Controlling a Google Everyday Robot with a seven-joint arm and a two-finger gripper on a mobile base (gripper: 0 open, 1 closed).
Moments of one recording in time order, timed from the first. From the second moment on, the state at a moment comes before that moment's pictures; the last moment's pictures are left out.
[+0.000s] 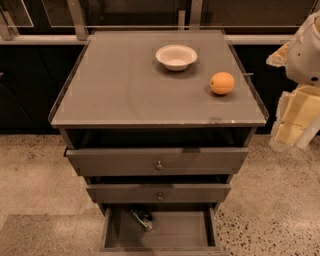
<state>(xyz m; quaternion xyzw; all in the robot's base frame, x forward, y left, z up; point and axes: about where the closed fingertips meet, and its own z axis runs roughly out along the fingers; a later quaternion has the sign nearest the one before) 0.438 -0.217 0.976 -0.60 0.78 -0.03 0.16</state>
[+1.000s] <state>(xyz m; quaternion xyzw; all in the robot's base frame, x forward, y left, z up) 0.420 -0.201 0.946 -0.56 0.80 0.02 0.20</state>
